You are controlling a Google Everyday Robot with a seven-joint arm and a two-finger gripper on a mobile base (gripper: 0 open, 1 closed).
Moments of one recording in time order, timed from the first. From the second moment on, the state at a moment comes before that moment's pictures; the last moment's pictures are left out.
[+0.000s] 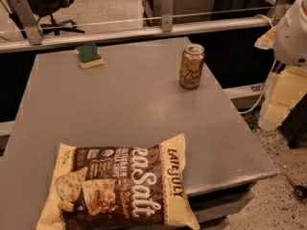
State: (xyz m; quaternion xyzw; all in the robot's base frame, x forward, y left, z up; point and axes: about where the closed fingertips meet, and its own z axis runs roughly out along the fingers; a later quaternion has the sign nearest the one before) arm 0.438 -0.217 0.976 -0.60 0.78 -0.03 0.16
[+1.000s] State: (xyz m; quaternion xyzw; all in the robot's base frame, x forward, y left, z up) arm 0.489 -0.199 0.941 -0.58 0.77 0.03 0.26
